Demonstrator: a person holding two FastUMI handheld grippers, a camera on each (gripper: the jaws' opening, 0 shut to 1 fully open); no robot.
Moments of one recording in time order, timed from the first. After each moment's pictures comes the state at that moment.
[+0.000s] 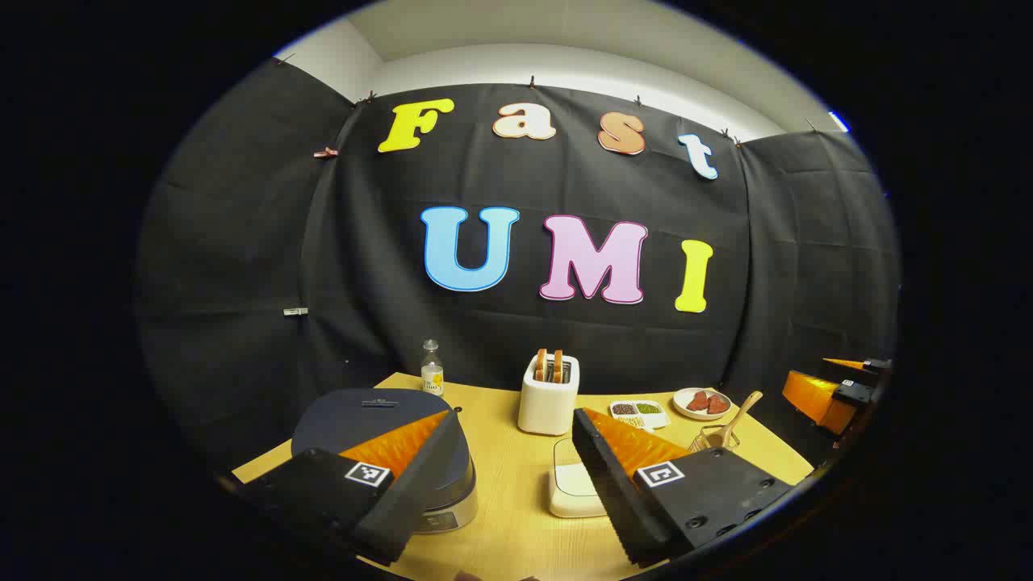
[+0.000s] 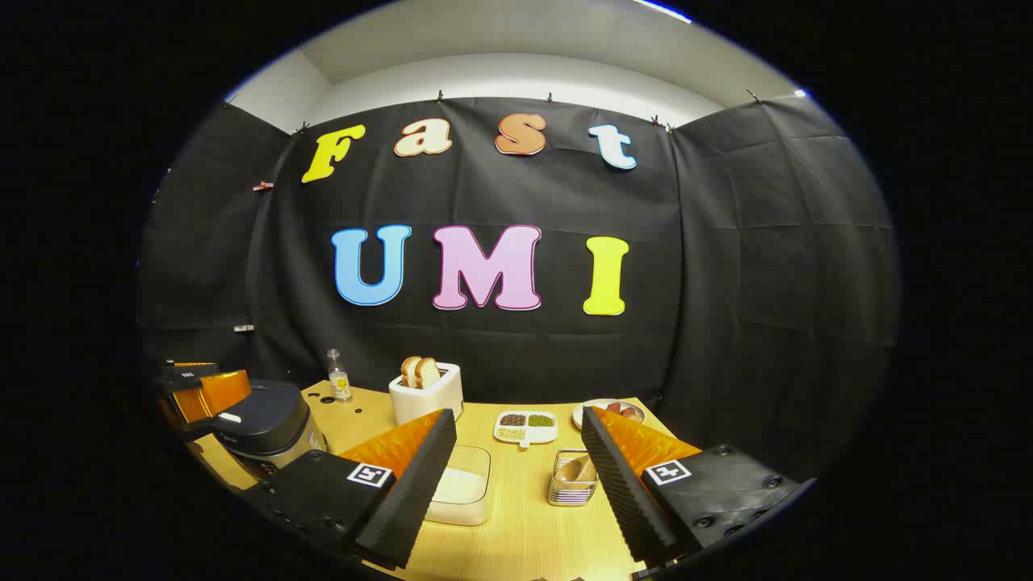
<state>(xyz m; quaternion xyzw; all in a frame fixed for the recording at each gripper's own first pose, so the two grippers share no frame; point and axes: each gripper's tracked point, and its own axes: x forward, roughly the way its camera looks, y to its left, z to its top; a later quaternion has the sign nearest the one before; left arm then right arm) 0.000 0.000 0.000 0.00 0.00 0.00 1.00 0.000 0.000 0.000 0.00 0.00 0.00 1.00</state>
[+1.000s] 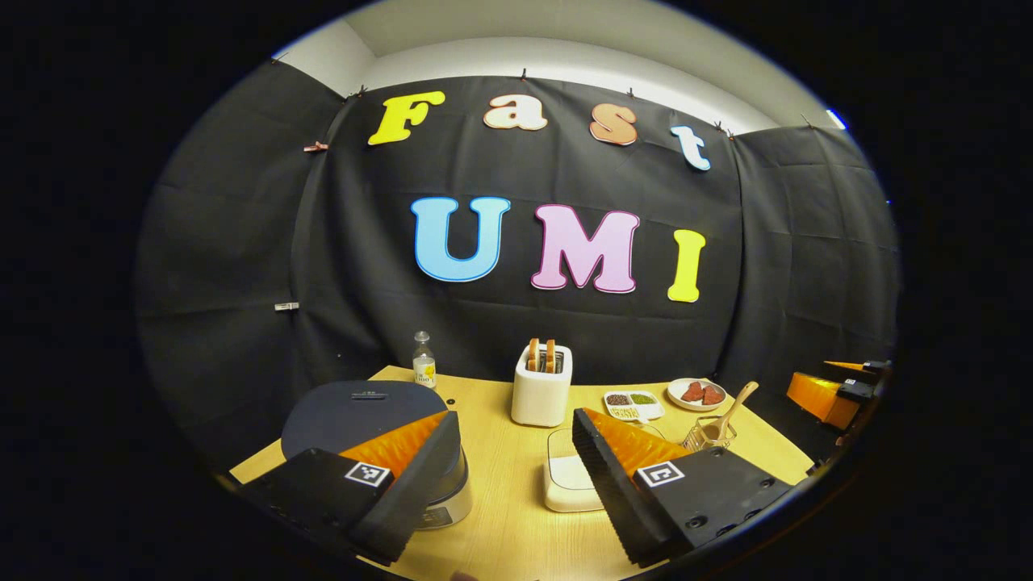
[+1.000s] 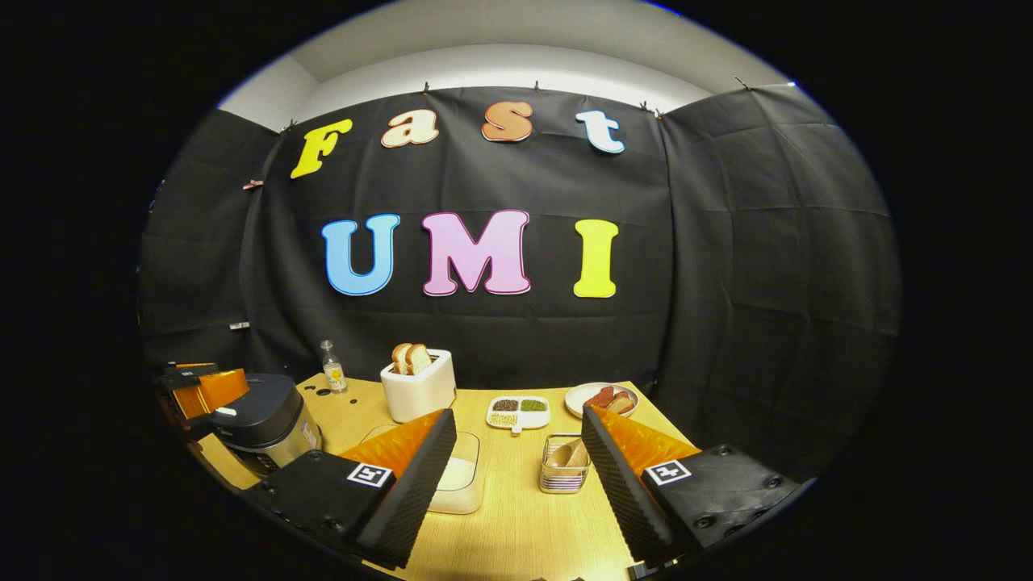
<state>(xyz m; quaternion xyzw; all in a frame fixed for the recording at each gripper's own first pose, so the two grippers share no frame) 0.005 -0.009 -0.011 0.00 0.02 -0.02 1.00 -0.007 -0.025 -0.020 0.02 0.03 -0.01 1.00</state>
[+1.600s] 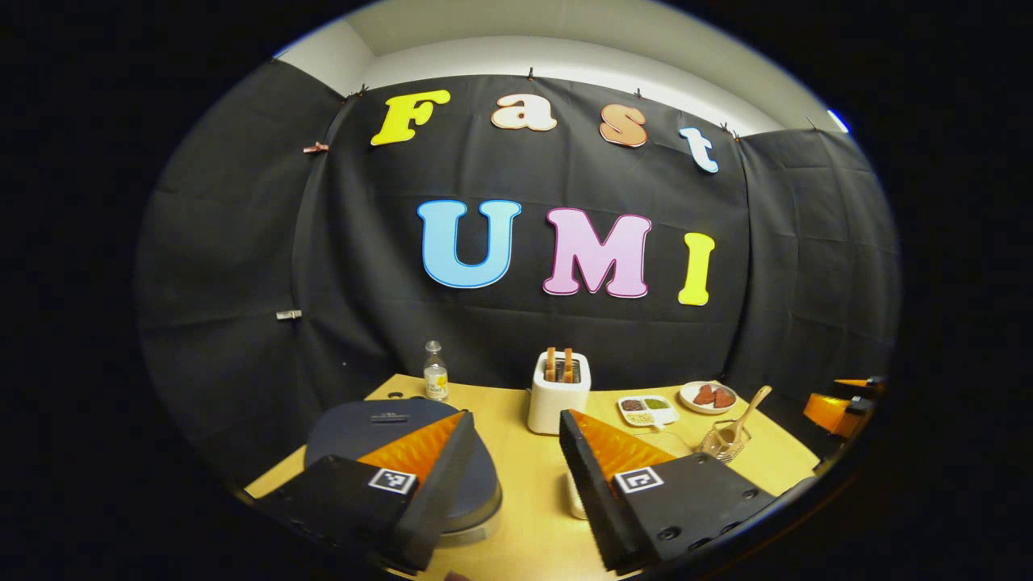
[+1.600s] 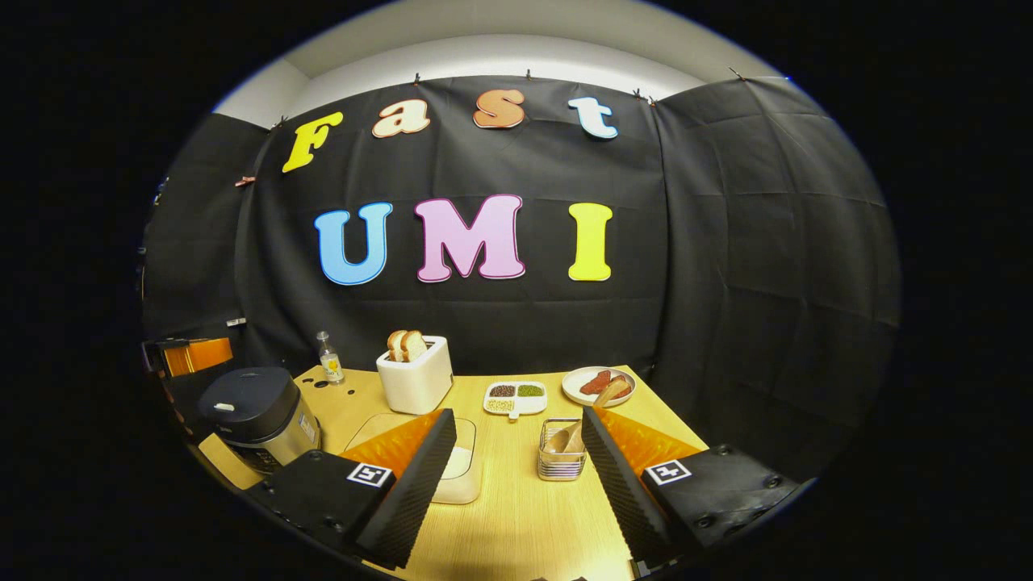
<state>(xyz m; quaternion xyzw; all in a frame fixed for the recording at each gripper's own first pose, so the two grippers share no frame) 0.028 0.049 0.009 0.02 0.02 -0.01 1.00 -0.009 -0.026 -0.038 0.03 0.06 -0.02 1.00</state>
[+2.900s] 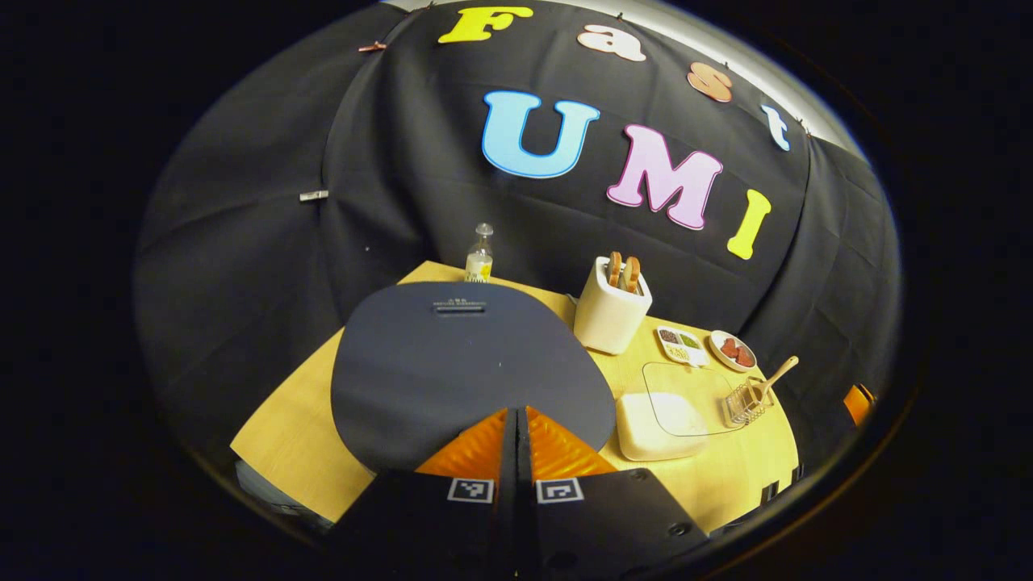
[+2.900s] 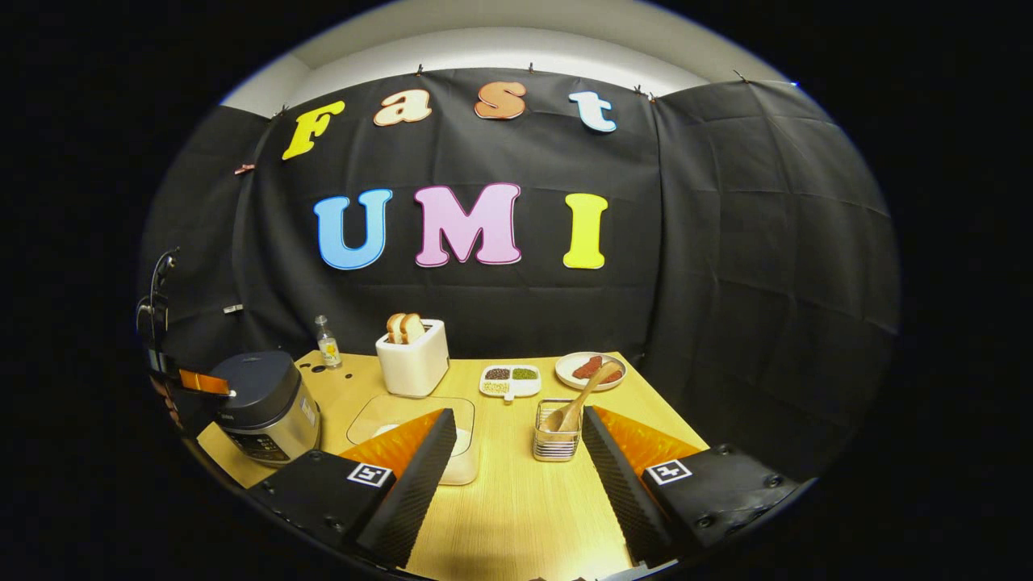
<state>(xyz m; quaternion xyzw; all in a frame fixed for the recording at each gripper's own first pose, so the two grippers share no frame) 0.035 0.138 -0.104 -0.09 0.20 0.00 0.98 -0.042 -0.022 -0.047 0.01 0.08 -0.04 1.00</state>
